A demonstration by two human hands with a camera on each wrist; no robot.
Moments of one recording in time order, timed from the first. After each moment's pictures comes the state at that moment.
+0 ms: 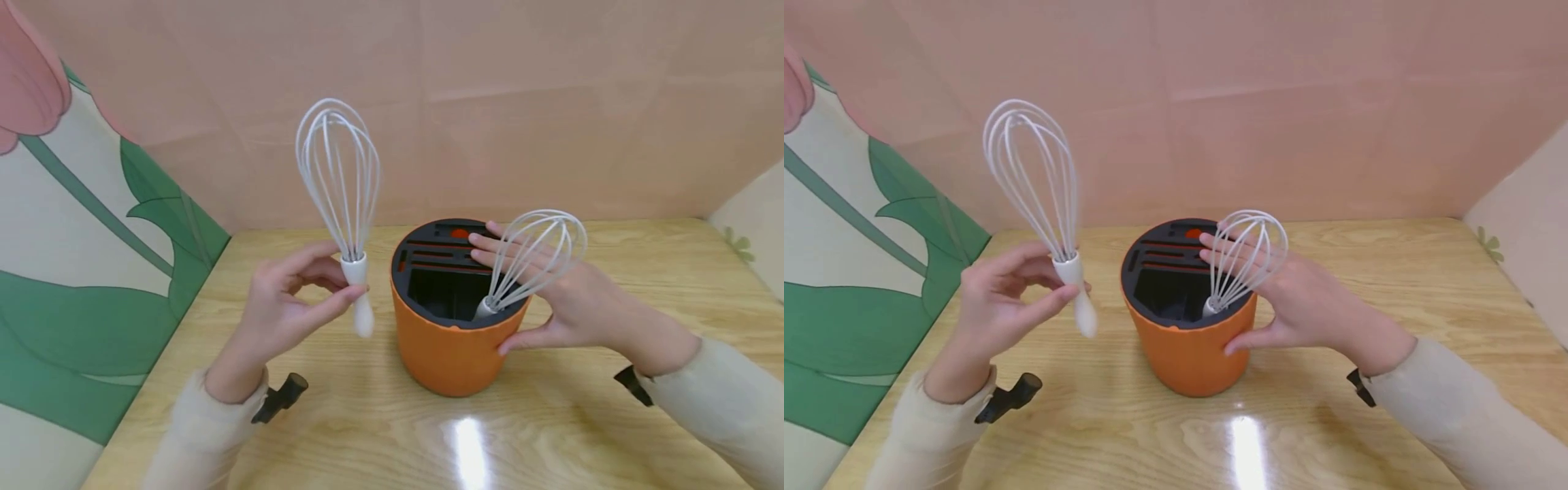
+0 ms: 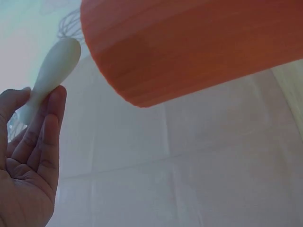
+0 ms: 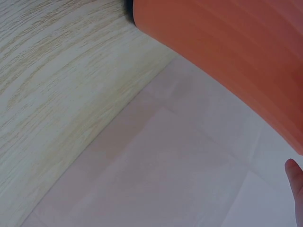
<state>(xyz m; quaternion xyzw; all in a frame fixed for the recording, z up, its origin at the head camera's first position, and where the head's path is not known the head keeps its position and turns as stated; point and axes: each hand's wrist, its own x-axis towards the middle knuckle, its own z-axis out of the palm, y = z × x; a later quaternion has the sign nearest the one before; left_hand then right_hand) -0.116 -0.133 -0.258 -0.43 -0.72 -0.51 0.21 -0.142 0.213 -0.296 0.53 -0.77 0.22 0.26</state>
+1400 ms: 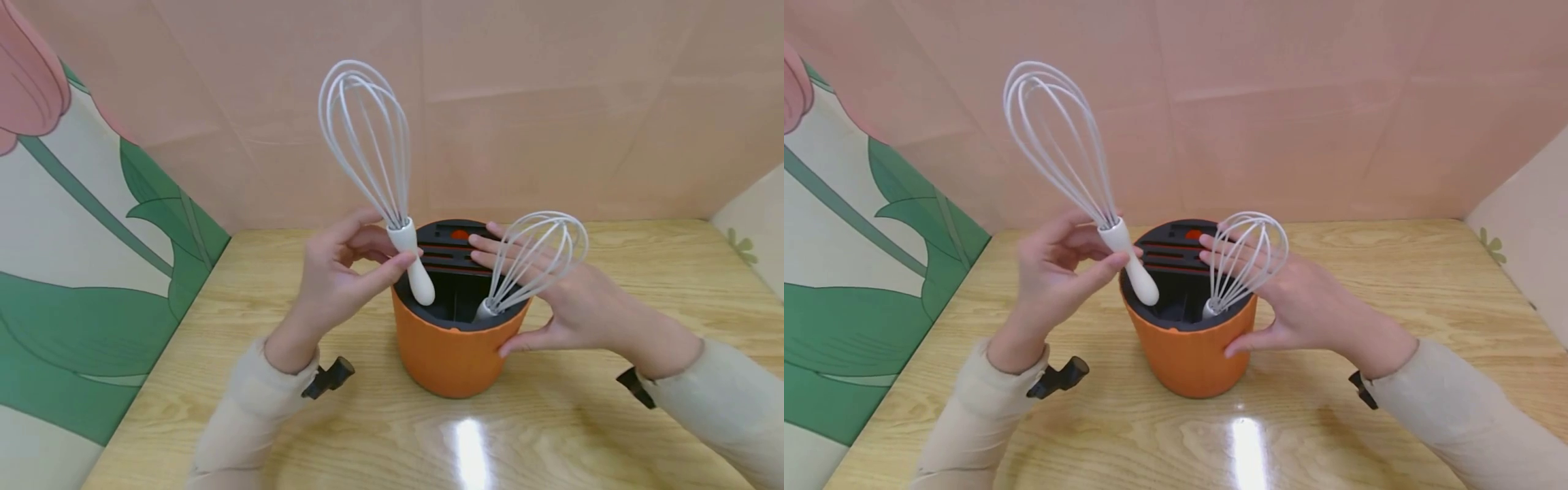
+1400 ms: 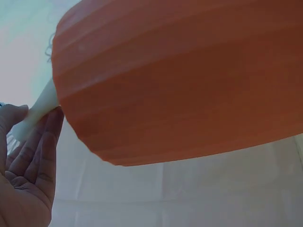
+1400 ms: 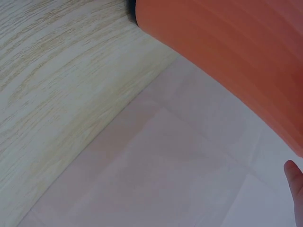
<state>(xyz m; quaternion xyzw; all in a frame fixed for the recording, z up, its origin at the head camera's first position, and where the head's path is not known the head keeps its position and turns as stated) -0.141 -0.079 -0.255 -0.43 -0.67 -0.57 0.21 -0.143 0.213 -0.298 0.53 -0.77 0.22 0.27</state>
